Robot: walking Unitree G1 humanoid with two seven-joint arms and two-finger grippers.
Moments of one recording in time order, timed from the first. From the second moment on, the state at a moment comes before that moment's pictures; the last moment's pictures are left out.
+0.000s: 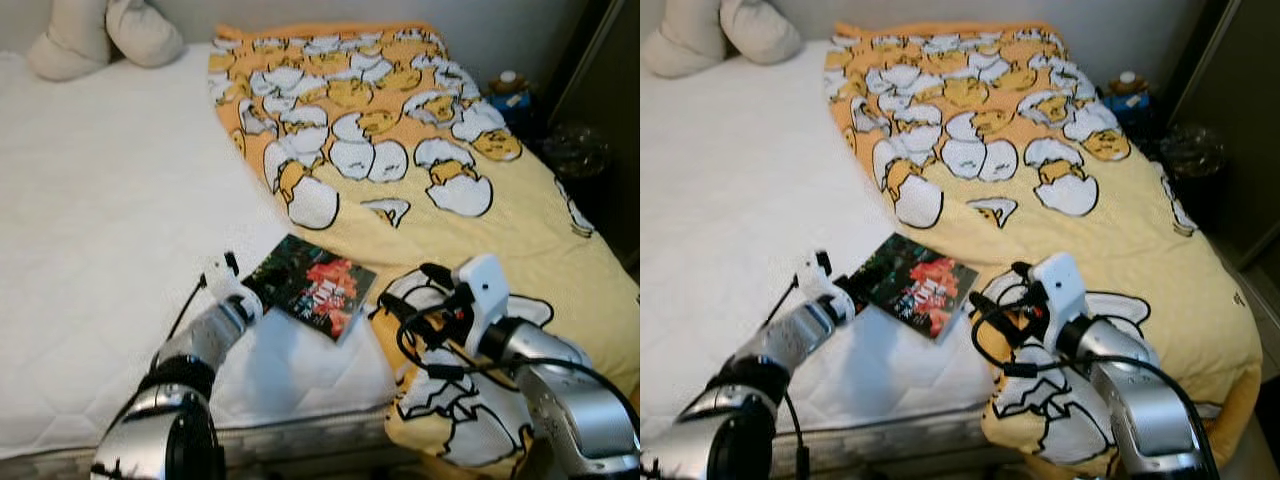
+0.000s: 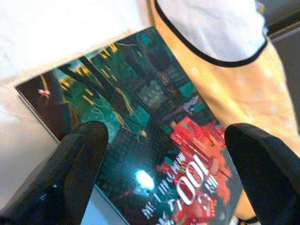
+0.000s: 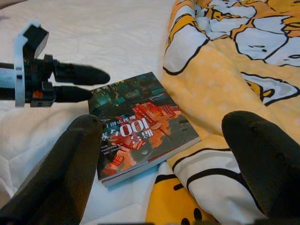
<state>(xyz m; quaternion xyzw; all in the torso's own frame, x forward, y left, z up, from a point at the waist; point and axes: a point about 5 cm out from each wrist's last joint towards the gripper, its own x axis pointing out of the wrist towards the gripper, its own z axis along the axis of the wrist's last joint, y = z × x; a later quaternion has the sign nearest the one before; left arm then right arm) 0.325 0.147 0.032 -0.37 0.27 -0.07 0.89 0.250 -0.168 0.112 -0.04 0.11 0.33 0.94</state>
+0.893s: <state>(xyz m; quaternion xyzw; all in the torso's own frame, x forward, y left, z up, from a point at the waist) 0.326 0.157 0.028 -0.46 0.23 -0.03 0.86 0.251 -0.165 0.119 -0.04 0.11 0.33 0.94</state>
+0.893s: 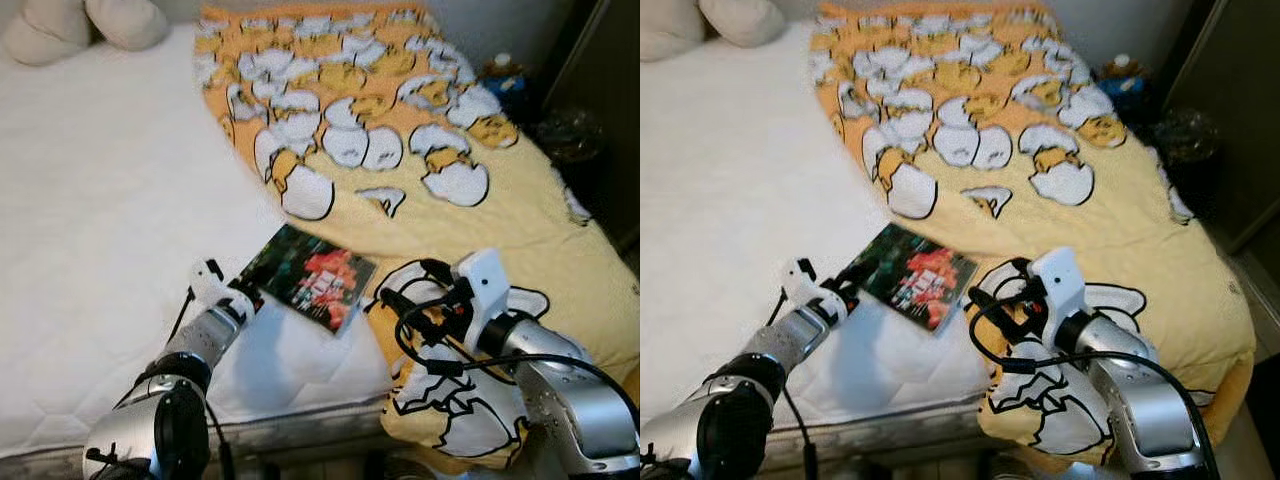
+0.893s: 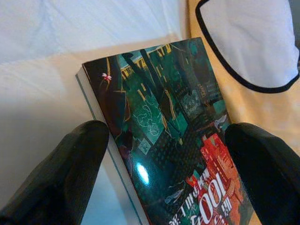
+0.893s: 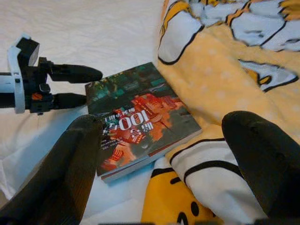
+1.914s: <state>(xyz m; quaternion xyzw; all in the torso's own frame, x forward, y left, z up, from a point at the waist) 0.330 0.155 0.038 -0.53 0.21 -0.06 0.82 0.251 -0.154 0.122 -0.03 0.11 0.34 0.93</state>
